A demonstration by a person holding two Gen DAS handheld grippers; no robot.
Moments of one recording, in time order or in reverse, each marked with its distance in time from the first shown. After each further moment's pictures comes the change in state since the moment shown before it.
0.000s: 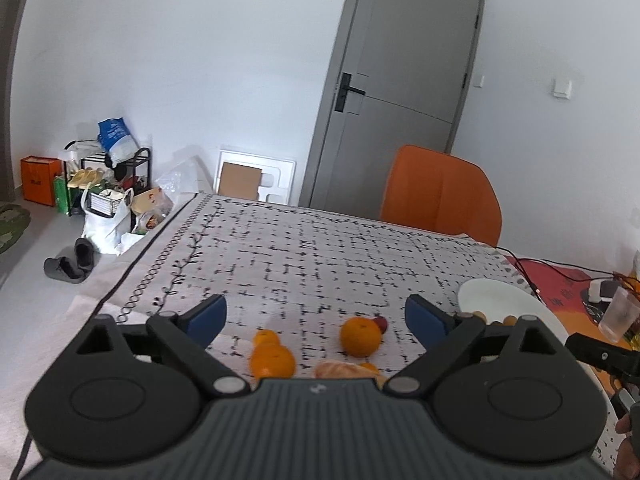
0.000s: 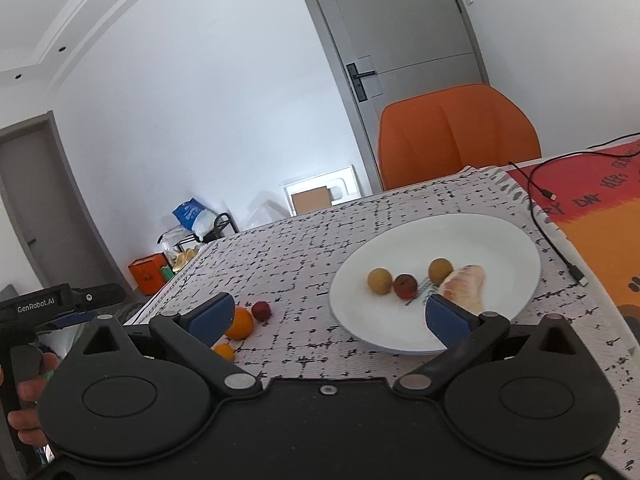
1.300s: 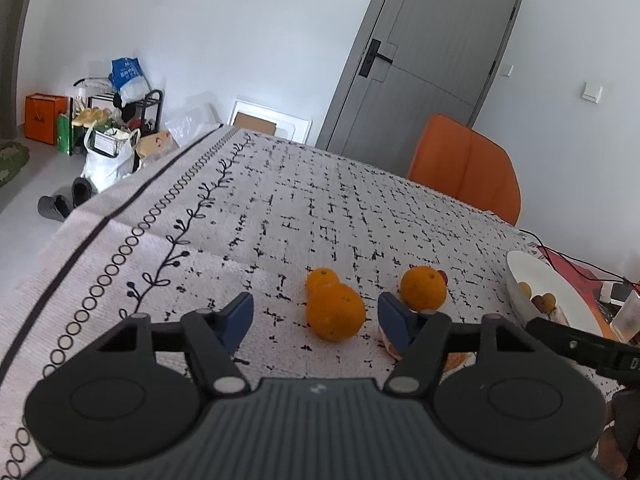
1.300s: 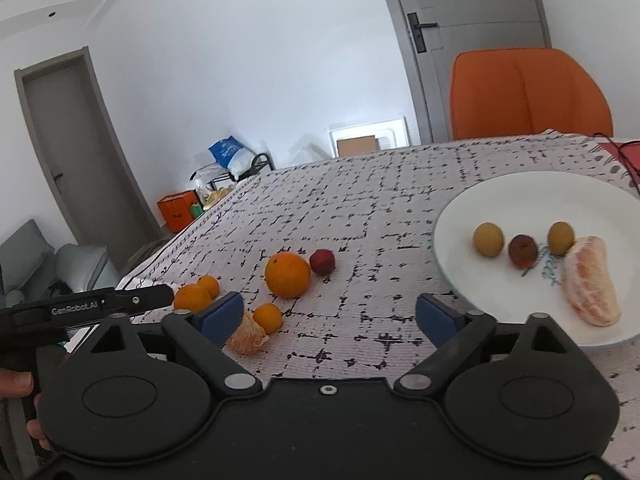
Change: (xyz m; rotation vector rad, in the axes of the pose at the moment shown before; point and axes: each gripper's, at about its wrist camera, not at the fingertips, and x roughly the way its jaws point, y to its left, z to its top) left arm 0.045 0.057 -0.040 -0.115 0.112 -0.025; right arm 0.079 0.051 -0.023 -0.109 0.165 0.106
